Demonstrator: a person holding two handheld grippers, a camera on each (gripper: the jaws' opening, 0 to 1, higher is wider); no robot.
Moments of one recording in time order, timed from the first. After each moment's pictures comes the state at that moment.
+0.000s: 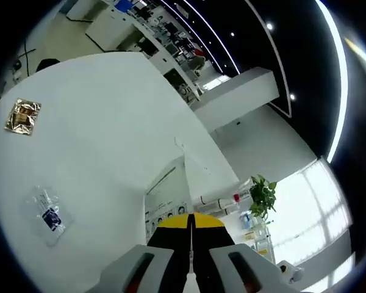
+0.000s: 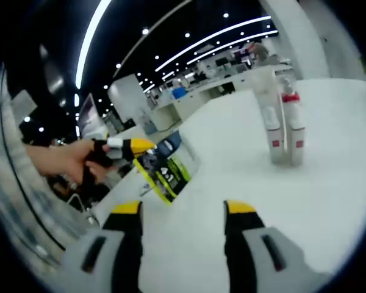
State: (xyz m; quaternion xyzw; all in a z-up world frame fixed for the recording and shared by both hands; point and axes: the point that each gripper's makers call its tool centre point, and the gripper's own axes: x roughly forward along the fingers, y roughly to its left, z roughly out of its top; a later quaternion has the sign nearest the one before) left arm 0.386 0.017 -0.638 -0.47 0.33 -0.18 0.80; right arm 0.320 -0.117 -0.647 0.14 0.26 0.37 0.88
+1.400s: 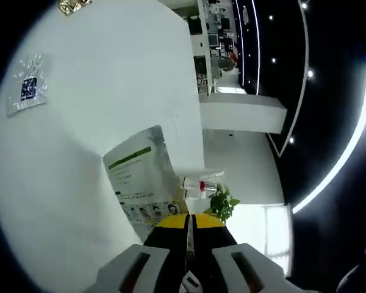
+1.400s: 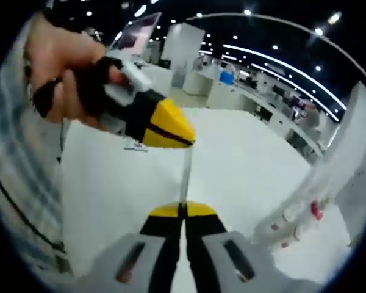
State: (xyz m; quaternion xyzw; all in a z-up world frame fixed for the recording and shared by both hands) left arm 0.354 -0.038 -0.616 -0.65 0.36 -0.19 0.64; right arm 0.341 -0.070 -0.658 -0.30 0.20 0.44 0.82
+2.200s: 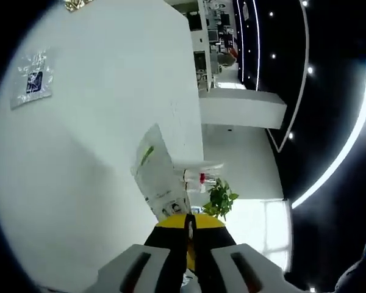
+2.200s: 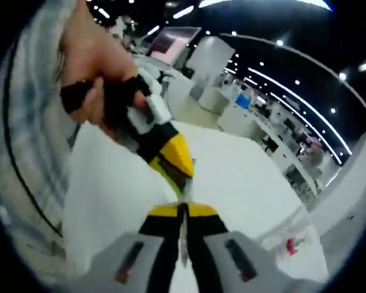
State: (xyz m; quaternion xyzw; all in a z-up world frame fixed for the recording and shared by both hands) left arm 0.339 -0.043 -0.612 -0.64 0.36 -0.21 0.64; right arm 0.325 -0.060 -0.614 -0.30 0.14 0.48 0.81
